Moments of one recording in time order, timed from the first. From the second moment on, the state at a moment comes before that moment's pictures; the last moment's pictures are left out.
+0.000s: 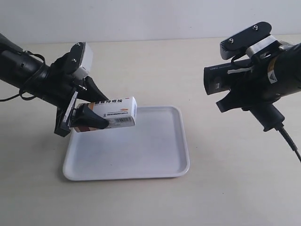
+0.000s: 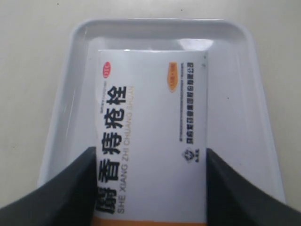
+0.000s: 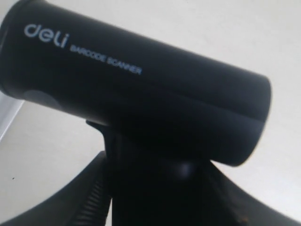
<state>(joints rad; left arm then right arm) -0.24 1.89 -1.03 -1.07 0.91 2.09 0.55 1.49 -0.76 -0.48 0.40 0.35</state>
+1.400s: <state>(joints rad) -0.42 1.99 -1.04 -1.02 0.69 1.94 0.54 1.86 -0.76 -0.88 0.21 0.96</state>
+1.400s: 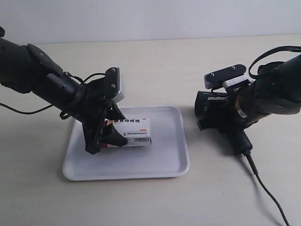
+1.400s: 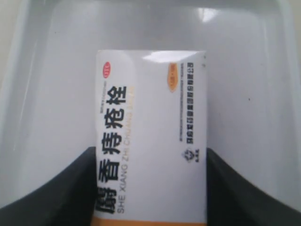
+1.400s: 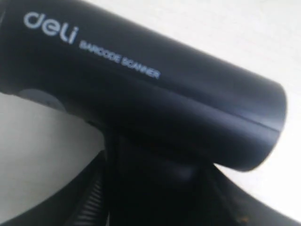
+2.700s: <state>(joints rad) -0.37 0.92 -0.38 -1.46 0.27 1.56 0.59 0.26 -0.21 -0.69 0.26 0.93</state>
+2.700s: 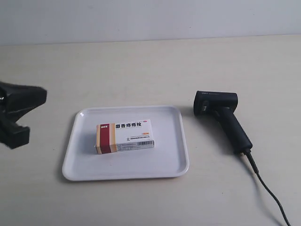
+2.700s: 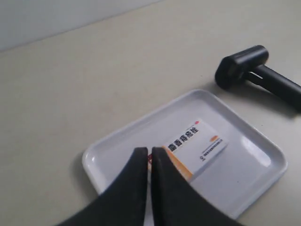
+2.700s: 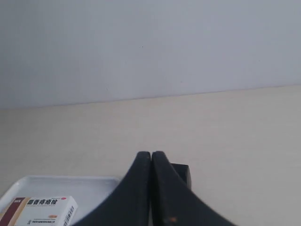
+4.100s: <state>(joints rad) 0.00 0.01 0.00 -0.29 0.07 0.27 0.59 0.19 -0.20 -0.69 0.24 0.93</state>
